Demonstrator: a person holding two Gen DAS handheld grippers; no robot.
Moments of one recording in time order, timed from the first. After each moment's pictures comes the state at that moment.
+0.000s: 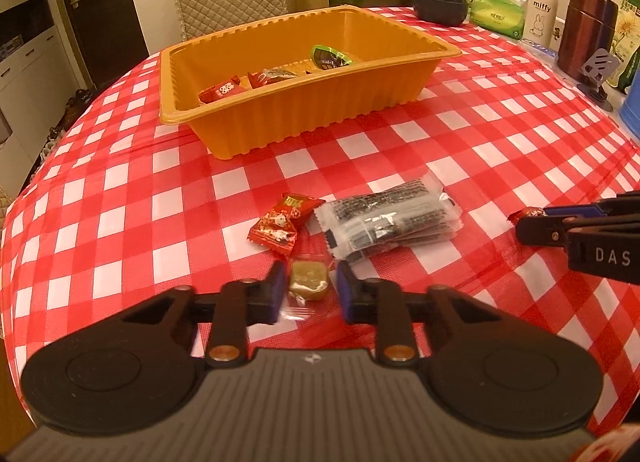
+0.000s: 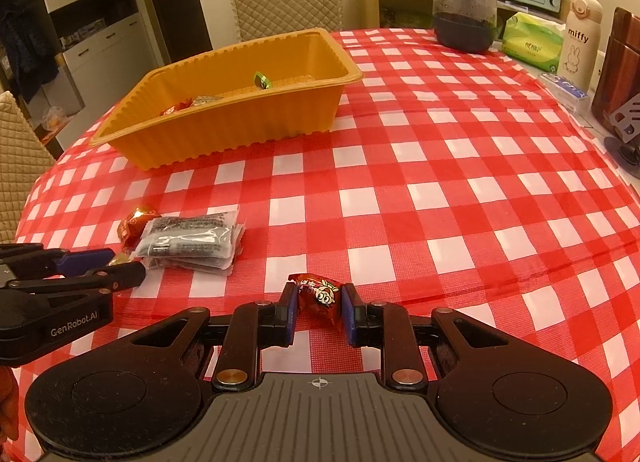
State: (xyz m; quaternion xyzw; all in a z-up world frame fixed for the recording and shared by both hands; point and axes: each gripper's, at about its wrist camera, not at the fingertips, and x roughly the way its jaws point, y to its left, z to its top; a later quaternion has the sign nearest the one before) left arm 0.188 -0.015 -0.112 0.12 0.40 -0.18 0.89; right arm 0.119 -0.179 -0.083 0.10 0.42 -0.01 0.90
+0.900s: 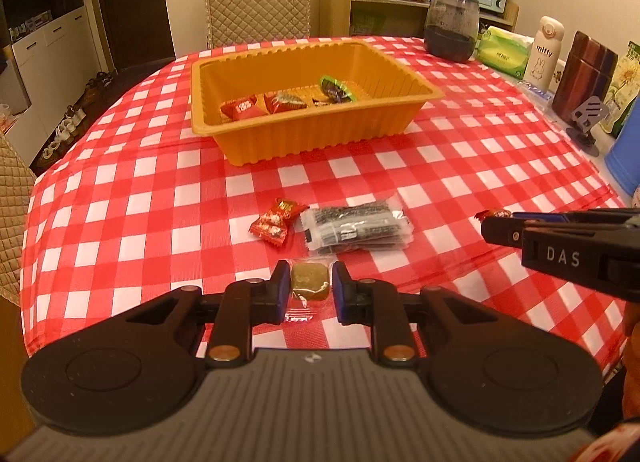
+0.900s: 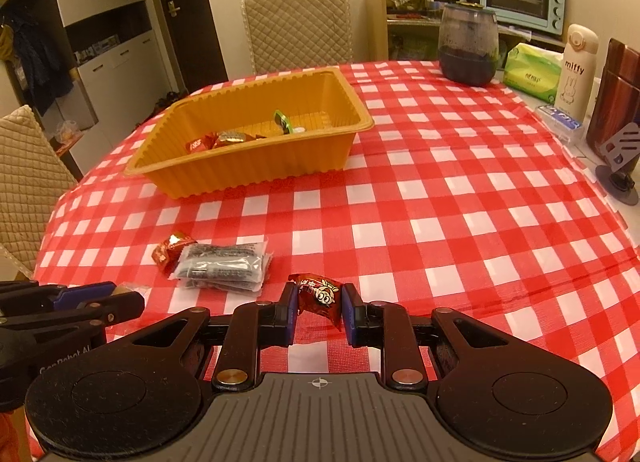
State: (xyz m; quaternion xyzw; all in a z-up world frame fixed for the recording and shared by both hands) left arm 0.144 -0.012 -0.064 0.07 0.39 -0.15 0.91; right arm 0.101 -0.174 -0.044 0.10 0.38 0.01 0.92
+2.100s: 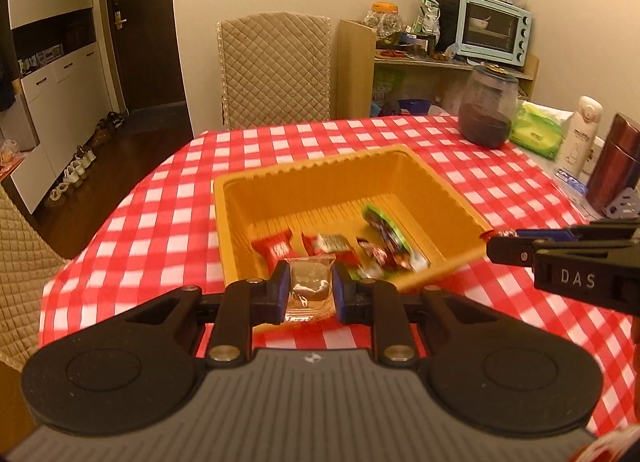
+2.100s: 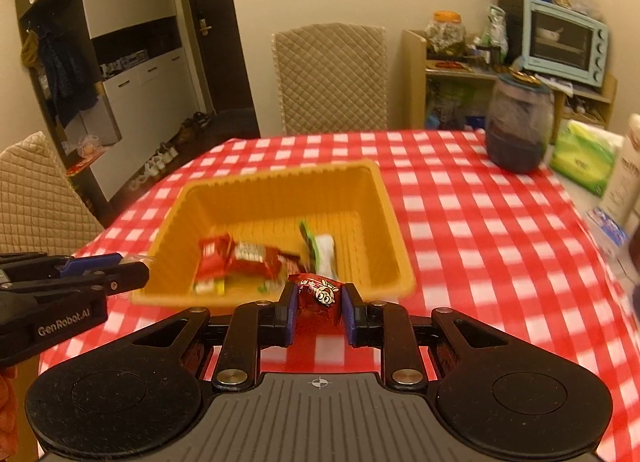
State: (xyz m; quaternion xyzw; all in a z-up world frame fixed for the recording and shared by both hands) left arm 0.268 -0.009 -0.004 0.06 0.33 -0.14 0.93; right arm 0.224 -0.181 0.016 0.08 0.35 0.05 0.93
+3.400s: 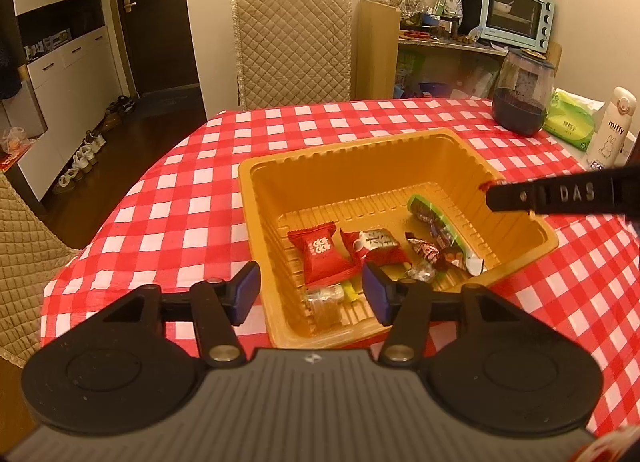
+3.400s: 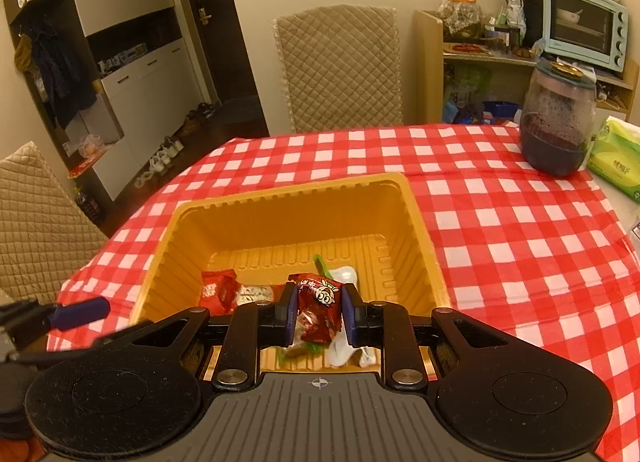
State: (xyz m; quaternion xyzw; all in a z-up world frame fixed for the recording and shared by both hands) left arm 0.306 0.010 -0.030 0.06 0.36 -0.11 0.92; right arm 0.301 -0.172 0.005 0.10 0.37 0.07 0.92
